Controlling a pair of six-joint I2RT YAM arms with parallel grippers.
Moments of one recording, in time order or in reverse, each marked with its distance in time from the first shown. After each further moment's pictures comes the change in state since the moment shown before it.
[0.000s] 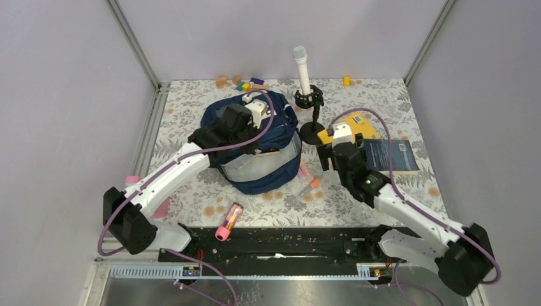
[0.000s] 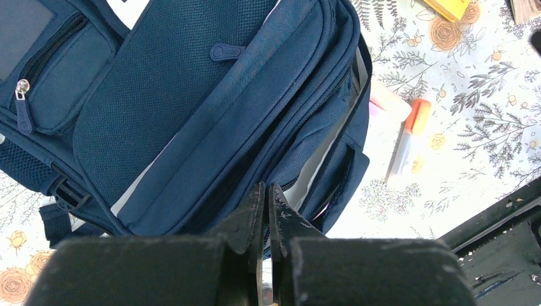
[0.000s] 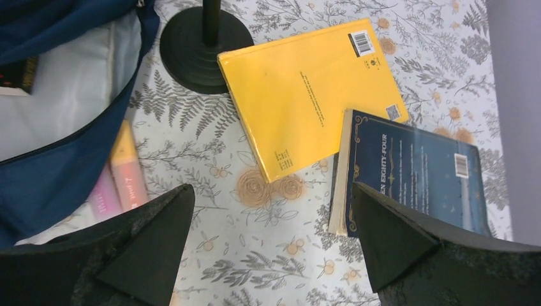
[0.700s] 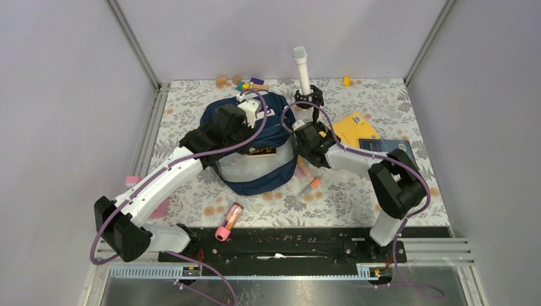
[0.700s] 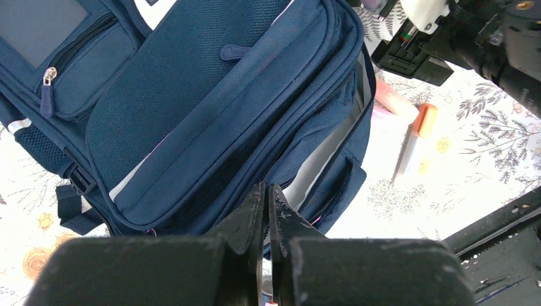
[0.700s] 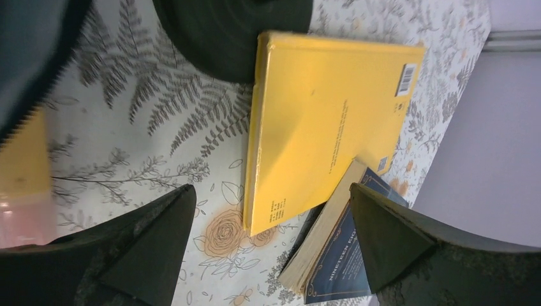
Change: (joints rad) left arm 0.000 -0.073 0.000 -0.035 -0.043 0.000; right arm -0.019 0.755 0.397 -0.058 0.042 -0.402
